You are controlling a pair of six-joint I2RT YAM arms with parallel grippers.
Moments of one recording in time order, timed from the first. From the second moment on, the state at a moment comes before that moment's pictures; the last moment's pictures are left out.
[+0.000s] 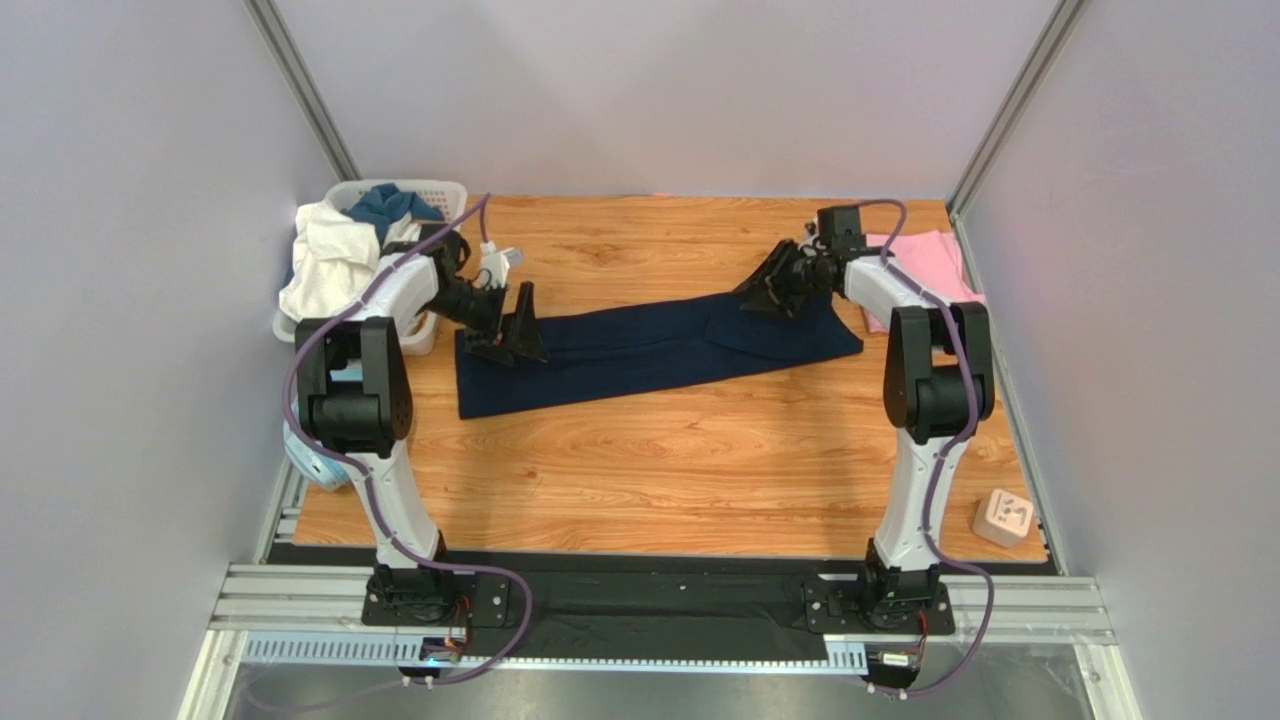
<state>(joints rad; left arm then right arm) 0.00 1.93 1.44 -0.95 0.72 0.21 0.07 2.06 1.55 -0.38 -0.62 0.82</state>
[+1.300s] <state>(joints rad) -0.06 1.83 1.48 -0.94 0.35 0.49 0.03 2.04 1.61 -0.73 -0.41 0.72</state>
